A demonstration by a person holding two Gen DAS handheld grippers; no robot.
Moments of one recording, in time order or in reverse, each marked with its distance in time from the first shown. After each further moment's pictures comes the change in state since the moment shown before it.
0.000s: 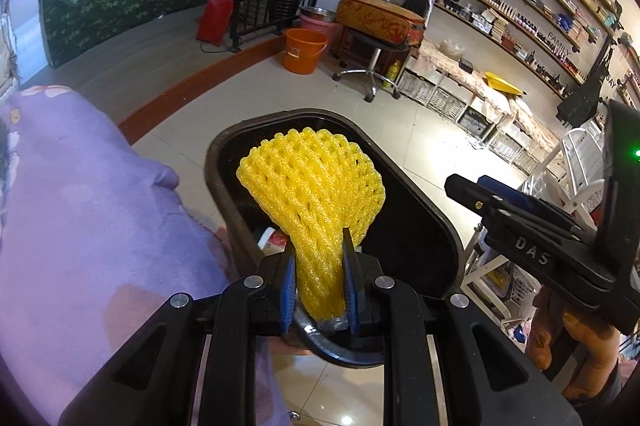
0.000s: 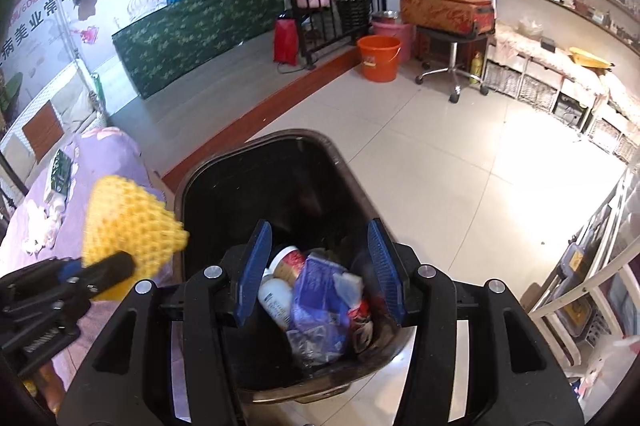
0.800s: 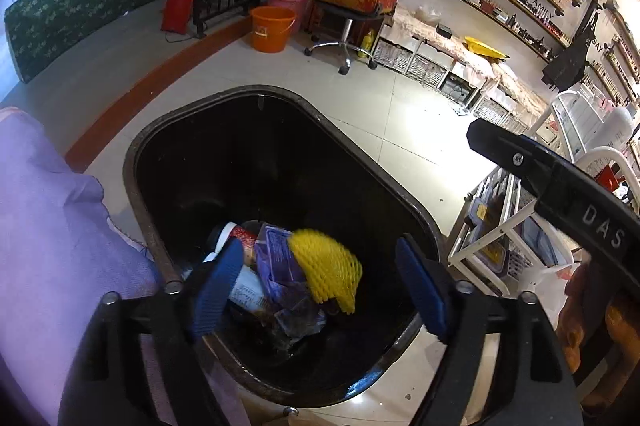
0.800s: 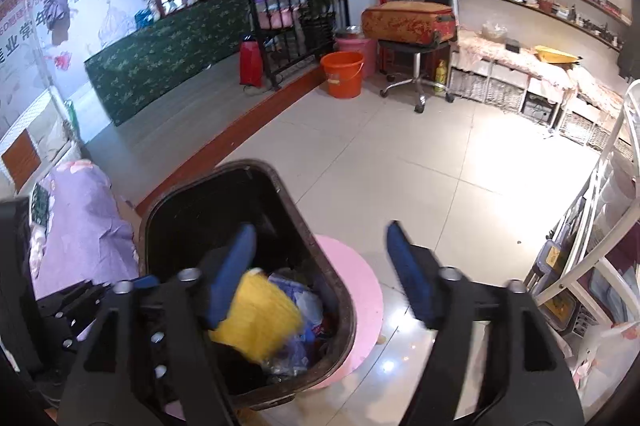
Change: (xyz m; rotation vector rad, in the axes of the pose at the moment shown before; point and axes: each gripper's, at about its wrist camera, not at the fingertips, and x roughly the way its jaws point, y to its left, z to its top) left arm 0.029 -0.032 0.001 0.092 0.078 -0.030; right arm -0.014 -0.040 0.014 0.078 -0.076 -0.097
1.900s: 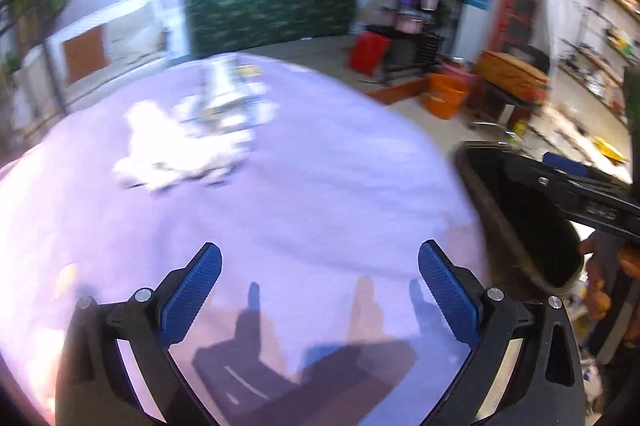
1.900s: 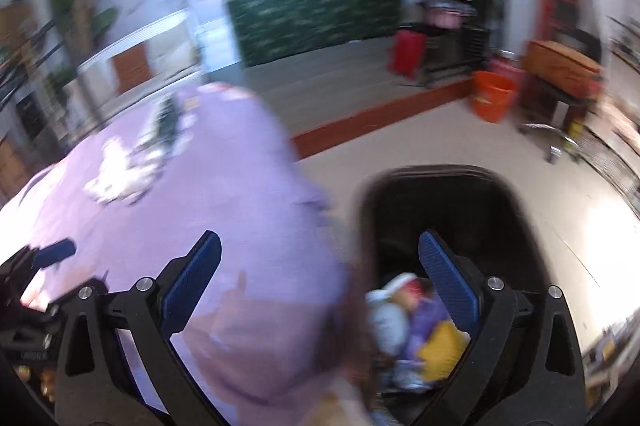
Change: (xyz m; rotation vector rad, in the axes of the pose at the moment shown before) left arm -0.163 0.158 -0.113 -0.345 -0.212 0.512; right arm 0.003 0.205 -0.035 -0.399 0.076 0.438
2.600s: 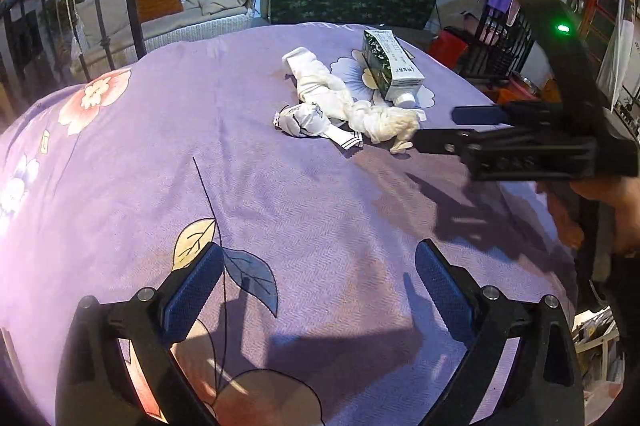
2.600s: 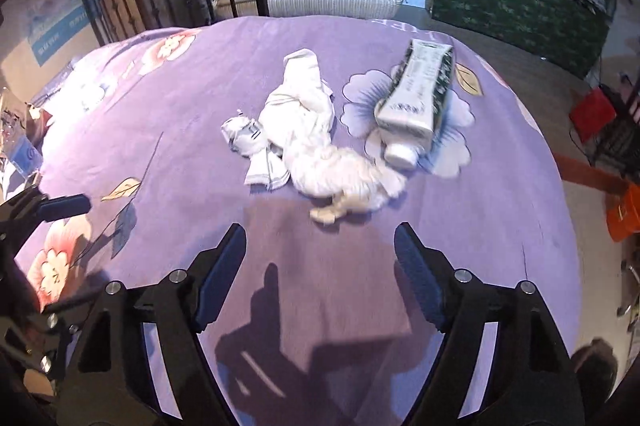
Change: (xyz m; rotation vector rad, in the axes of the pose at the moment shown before) left arm -0.014 0.141 -0.023 -0.194 0.076 0.091; right arm 0.132 0.241 0.049 -0.526 0.254 0.366
